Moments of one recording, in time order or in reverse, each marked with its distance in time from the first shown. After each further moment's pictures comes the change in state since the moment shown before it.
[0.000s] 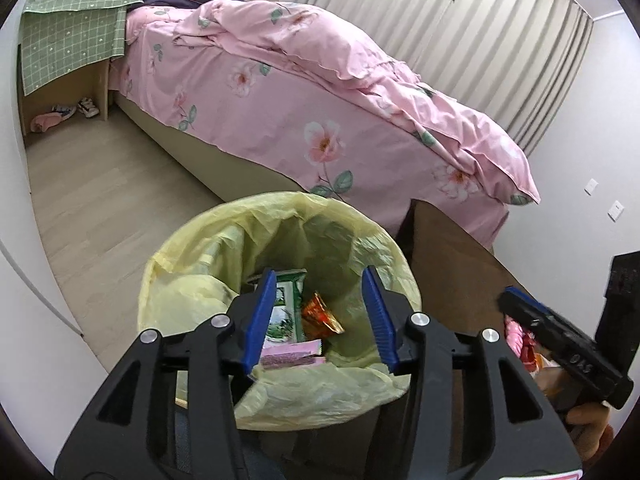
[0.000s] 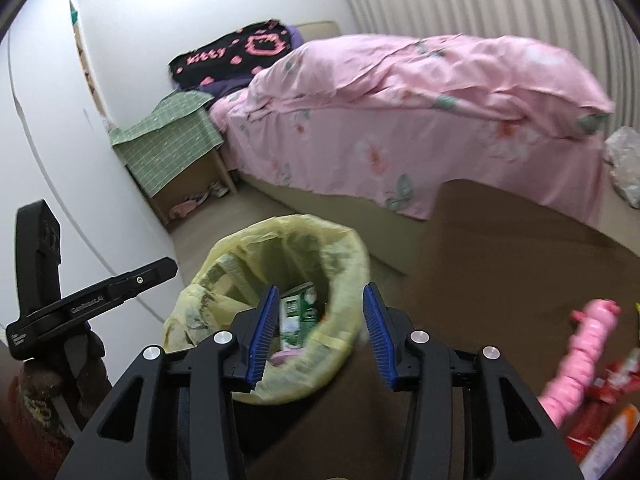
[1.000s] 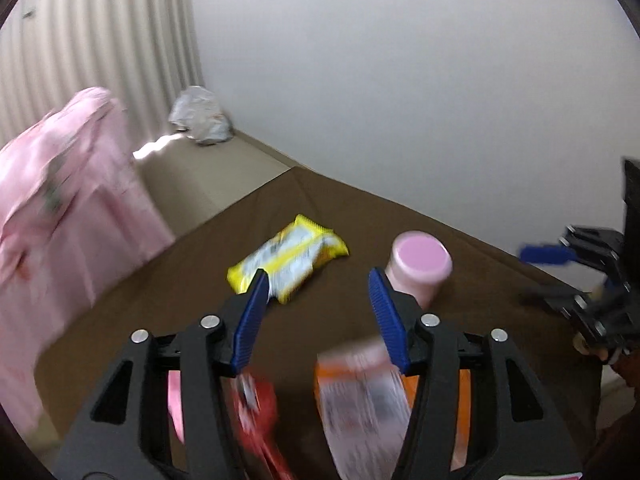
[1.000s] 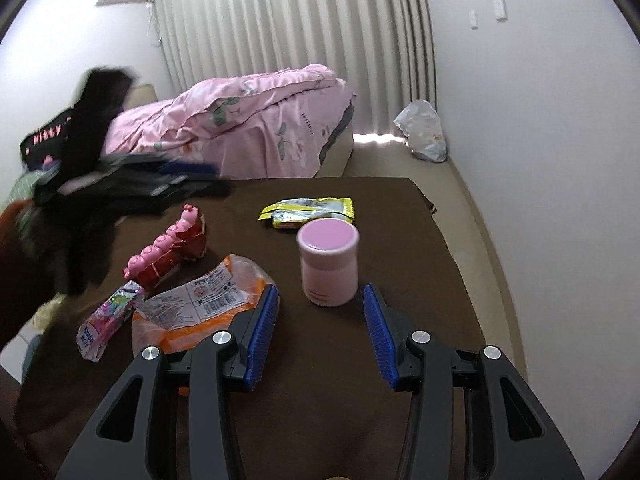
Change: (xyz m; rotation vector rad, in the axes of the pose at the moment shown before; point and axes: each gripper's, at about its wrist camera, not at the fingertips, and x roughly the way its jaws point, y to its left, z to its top) left arm 0.128 -0.451 -0.107 1.139 0.261 -0.660; right arm -0.244 -0.211 -0.176 0.307 -0.171 -0.547
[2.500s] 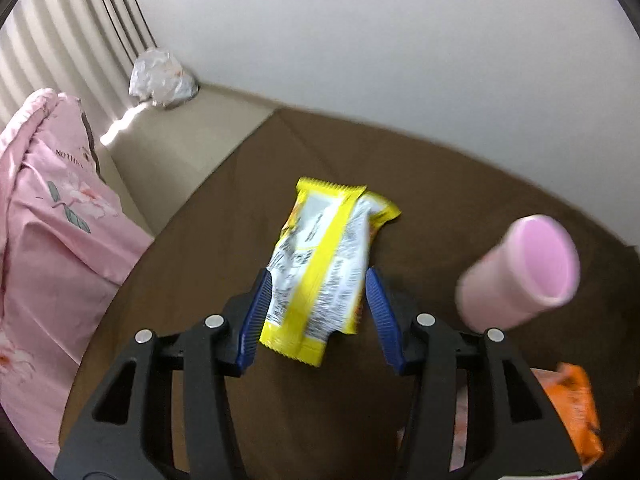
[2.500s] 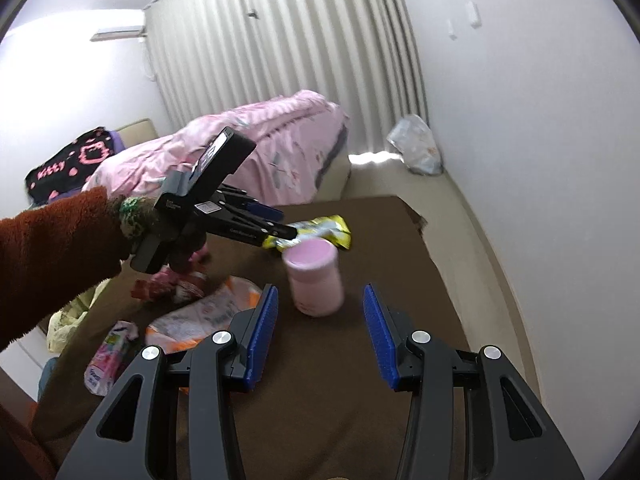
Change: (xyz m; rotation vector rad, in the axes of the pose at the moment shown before) left arm 0.124 0.016 0.023 0.158 0.283 -0.014; right arm -0.027 -0.033 -0.006 0.110 -0.073 0.026
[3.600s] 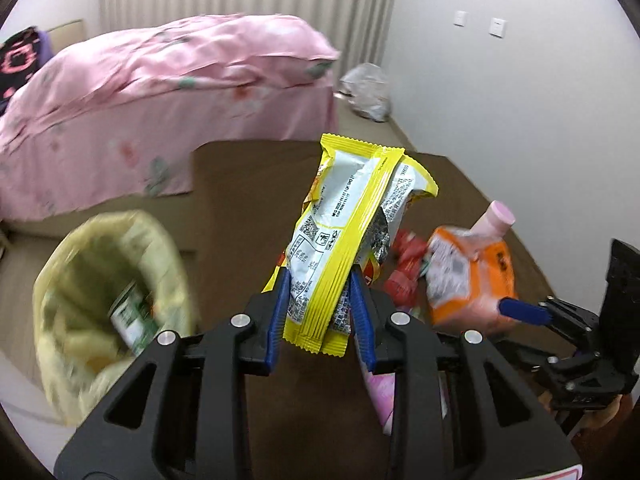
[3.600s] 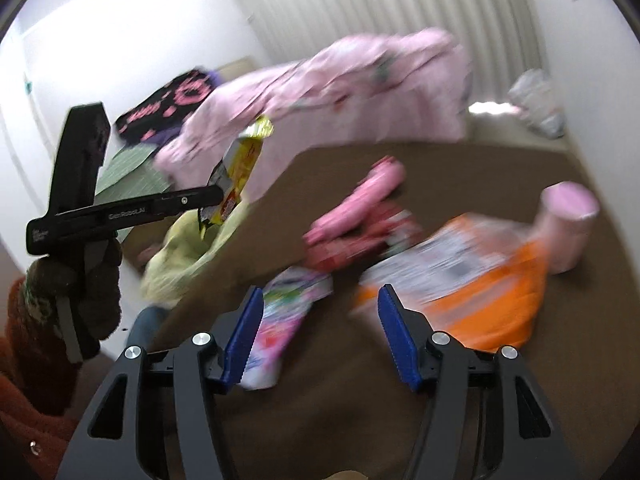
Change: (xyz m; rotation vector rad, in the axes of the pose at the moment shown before) left arm -0.247 -0.042 -0.277 -0.821 -0.251 0.313; right arm 0.047 0.191 -0.045 -0.193 0.300 0.396
